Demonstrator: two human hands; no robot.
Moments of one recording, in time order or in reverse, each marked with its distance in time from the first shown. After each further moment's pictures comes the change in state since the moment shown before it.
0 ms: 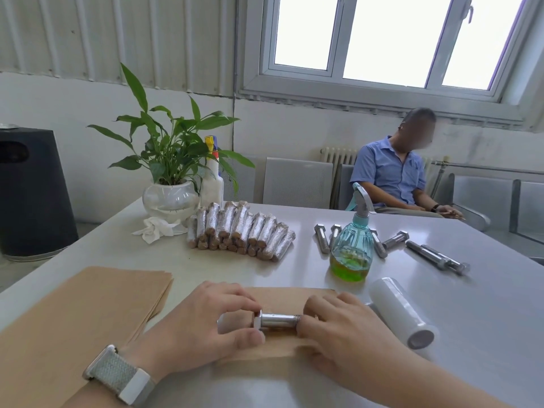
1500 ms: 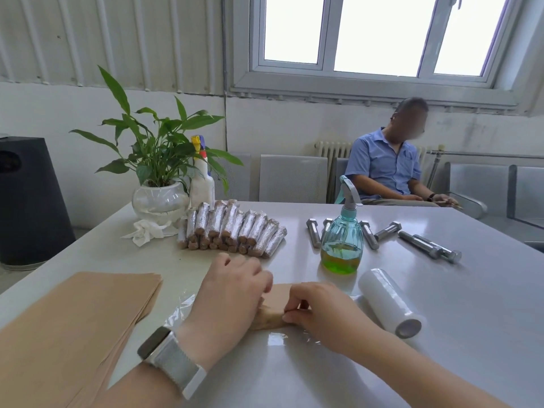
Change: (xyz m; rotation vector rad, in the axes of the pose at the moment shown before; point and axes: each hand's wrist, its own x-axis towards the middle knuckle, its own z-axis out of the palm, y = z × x) left_hand 0.050 0.049 0.024 0.664 0.223 0.000; right_hand 0.028 0.017 0.029 0.588 0.052 0.368
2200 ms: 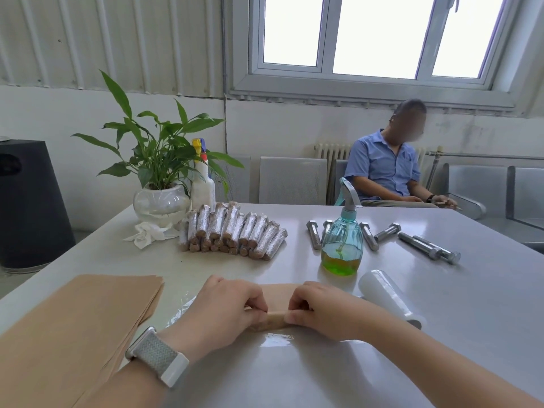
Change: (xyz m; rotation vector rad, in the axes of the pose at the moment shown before) left_hand -0.009 -0.023 0.018 -0.444 -0.211 -0.112; right_hand 0.014 0.011 -0.011 -0.091 -0.317 0.031
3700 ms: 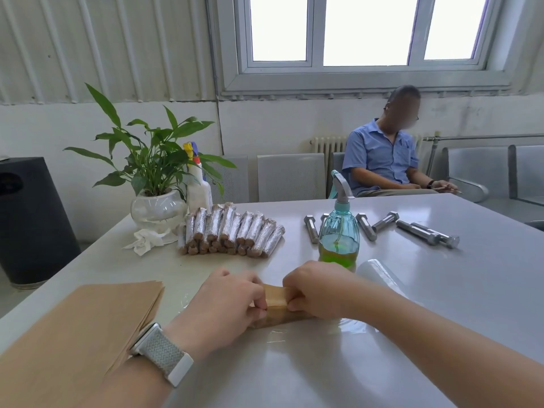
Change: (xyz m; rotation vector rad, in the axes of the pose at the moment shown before) left_hand 0.003 0.014 -0.007 0.263 -0.051 0.129; right_hand 0.009 -0.006 -0.018 -0.302 0.052 -0.140
